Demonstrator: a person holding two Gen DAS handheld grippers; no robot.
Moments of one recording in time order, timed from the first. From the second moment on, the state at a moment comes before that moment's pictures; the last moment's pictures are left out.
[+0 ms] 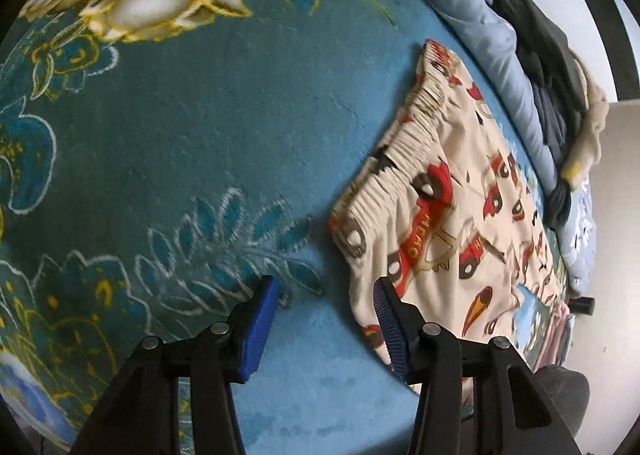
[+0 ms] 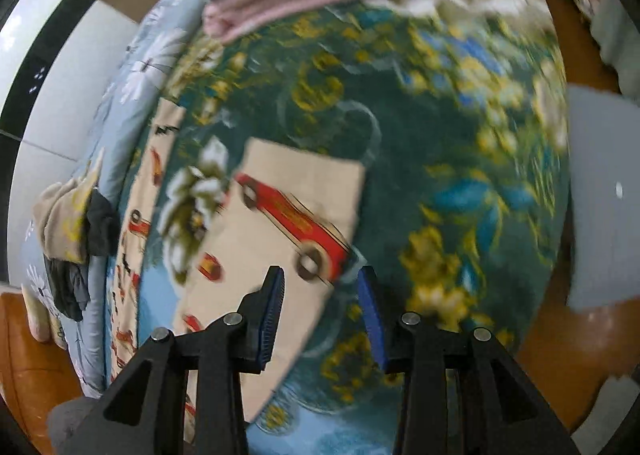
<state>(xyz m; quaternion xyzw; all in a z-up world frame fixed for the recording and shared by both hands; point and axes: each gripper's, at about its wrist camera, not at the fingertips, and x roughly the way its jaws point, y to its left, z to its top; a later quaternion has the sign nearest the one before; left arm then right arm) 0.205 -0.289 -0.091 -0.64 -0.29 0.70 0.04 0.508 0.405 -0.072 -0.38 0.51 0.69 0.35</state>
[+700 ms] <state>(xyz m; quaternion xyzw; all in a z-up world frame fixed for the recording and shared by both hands) 0.196 -0.270 -0.092 -0.61 -0.35 0.70 0.04 0.516 0.404 -0.099 -0.24 0.66 0.64 0.32</state>
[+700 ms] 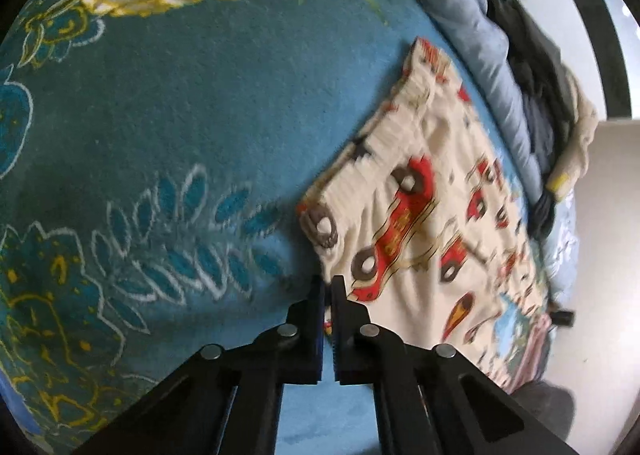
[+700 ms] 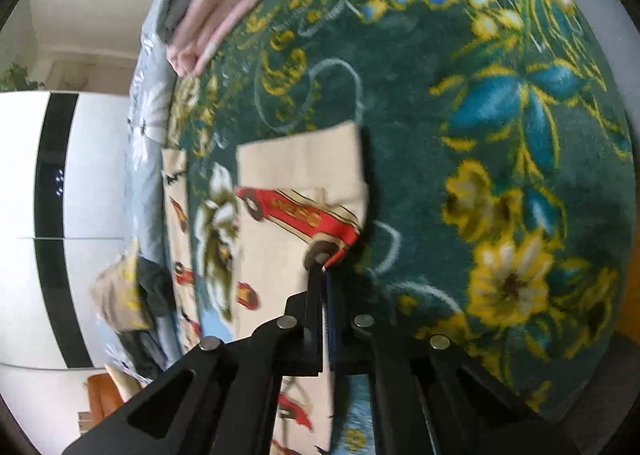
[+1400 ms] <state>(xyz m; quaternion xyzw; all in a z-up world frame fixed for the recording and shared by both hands) 0.111 -0.287 -0.030 -0.50 -0.46 0.73 0.08 0.388 0.436 0.004 -0.22 0.60 0.73 0.25</state>
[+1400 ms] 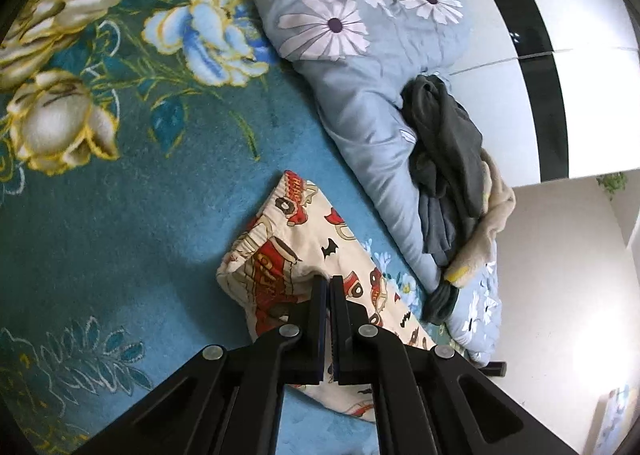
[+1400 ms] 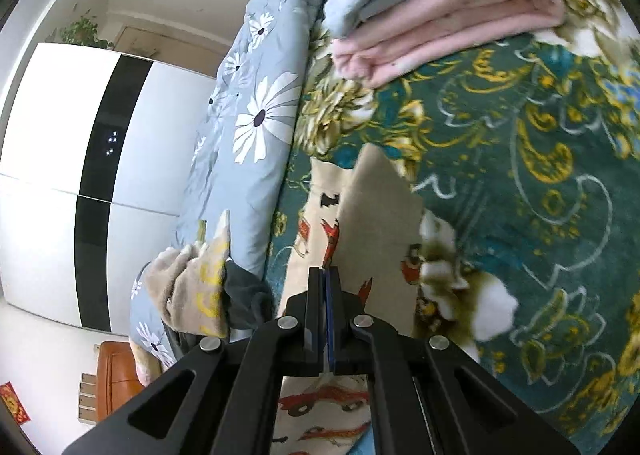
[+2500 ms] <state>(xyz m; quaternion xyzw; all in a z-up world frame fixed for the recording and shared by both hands) -0.004 -0.257 -0.102 -0.55 -0.47 0.69 -0.03 0.158 0.498 -0.072 -0.36 0.57 0.70 0.24</state>
